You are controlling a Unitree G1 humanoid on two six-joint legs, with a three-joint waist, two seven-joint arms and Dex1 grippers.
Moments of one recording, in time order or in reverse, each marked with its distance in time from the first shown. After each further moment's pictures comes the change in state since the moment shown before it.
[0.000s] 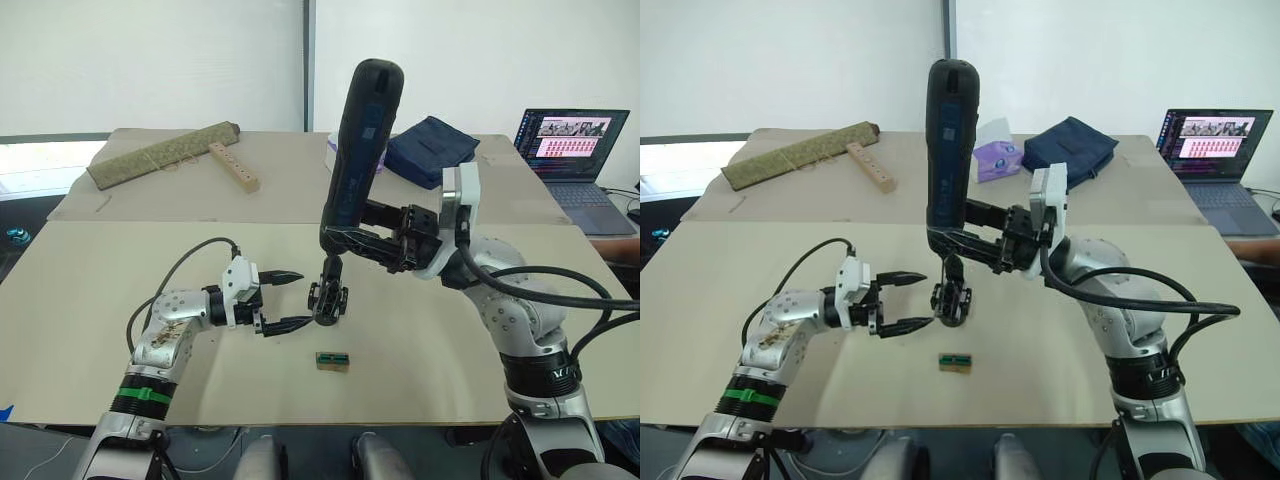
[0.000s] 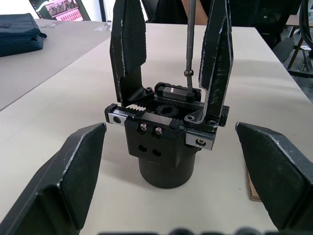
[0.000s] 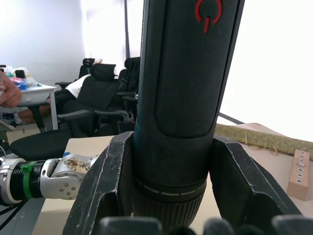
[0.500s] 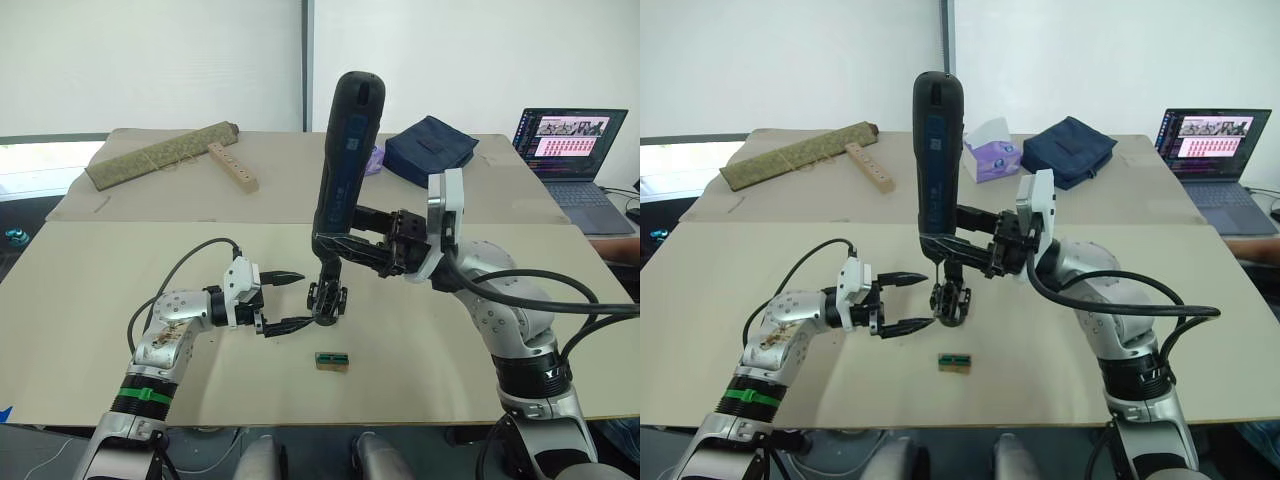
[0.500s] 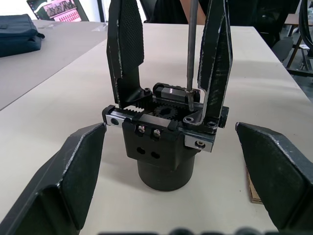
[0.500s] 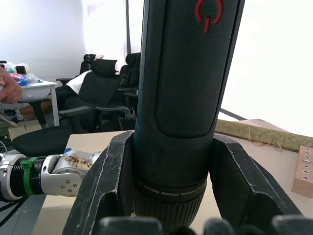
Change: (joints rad) left arm 0.001 0.000 -0.008 0.000 0.000 0.000 0.008; right arm 0.003 0.028 0.021 0.001 -0.045 0.000 -0.001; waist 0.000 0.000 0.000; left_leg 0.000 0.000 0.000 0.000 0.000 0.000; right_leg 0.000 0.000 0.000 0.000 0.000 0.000
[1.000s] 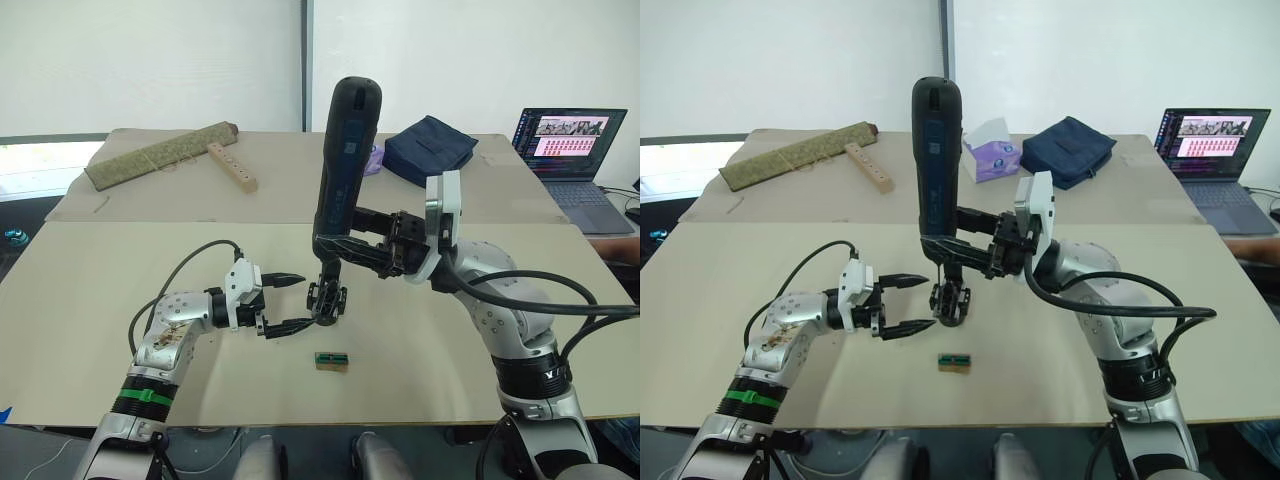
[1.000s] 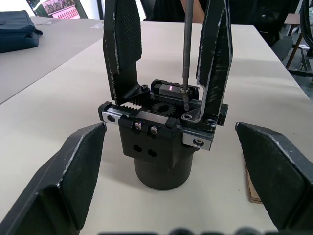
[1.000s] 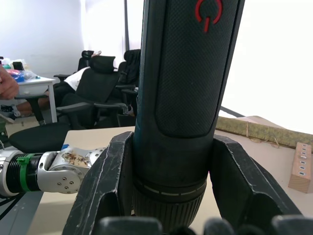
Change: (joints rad) left arm 0.007 0.001 -0.011 -0.001 0.000 0.002 0.011; right arm 0.002 0.000 0.000 0.001 -0.012 0.007 0.011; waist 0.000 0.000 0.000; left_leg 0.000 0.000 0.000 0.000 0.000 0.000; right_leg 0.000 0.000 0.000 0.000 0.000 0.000
